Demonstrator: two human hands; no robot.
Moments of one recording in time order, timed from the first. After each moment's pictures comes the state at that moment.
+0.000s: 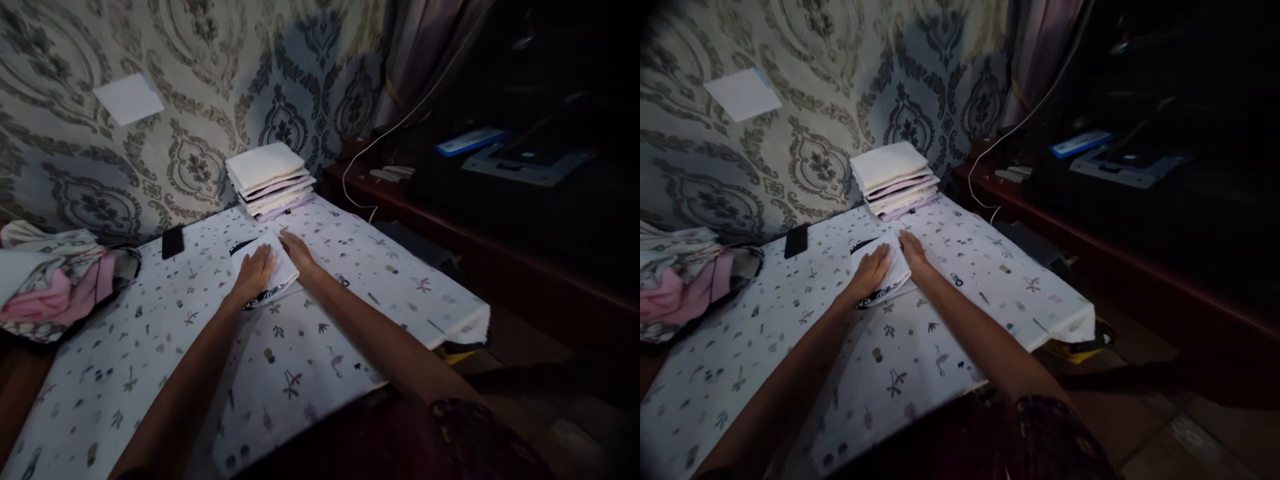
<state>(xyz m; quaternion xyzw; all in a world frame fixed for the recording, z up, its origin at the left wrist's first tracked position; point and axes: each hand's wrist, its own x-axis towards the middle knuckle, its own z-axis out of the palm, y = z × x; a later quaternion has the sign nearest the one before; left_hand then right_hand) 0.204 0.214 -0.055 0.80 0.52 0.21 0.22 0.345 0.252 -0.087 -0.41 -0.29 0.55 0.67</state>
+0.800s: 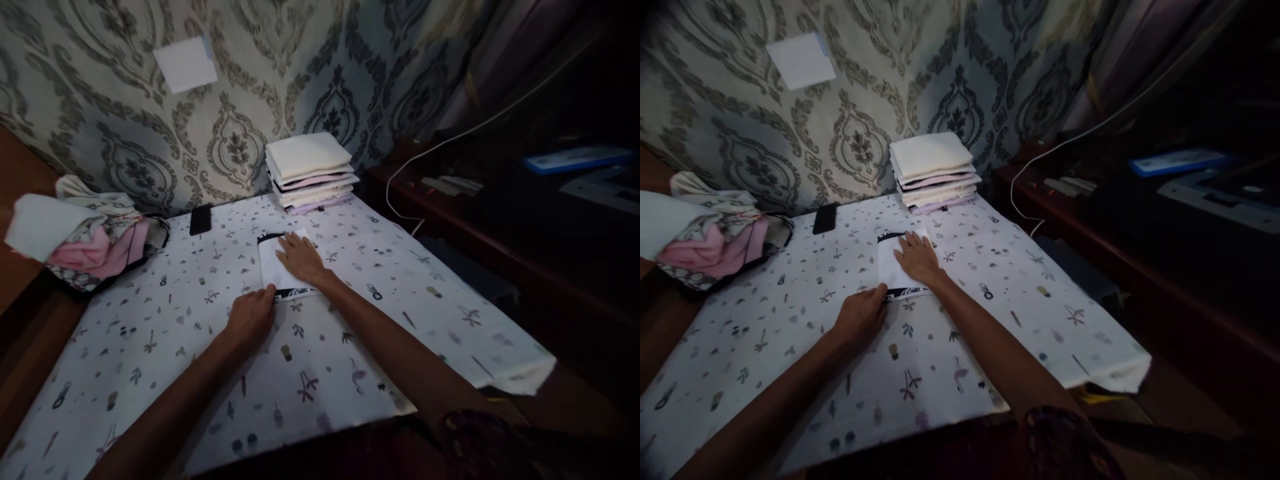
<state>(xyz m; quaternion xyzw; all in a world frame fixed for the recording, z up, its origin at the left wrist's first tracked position) 0.153 0.112 -0.055 0.81 0.58 0.01 0.05 0.313 0.254 -0.096 -0.52 -0.79 0.20 0.26</state>
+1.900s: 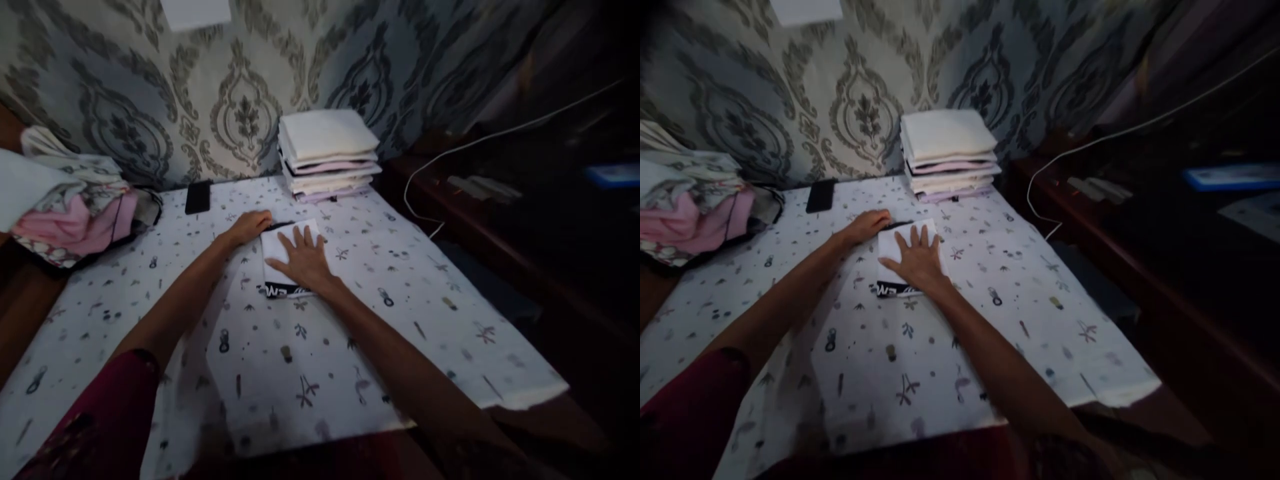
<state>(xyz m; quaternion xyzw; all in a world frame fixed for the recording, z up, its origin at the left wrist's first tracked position) 0.109 0.326 -0.065 0.79 0.49 0.23 0.28 0.296 0.223 -0.064 -0.58 -0.80 0.12 0.02</state>
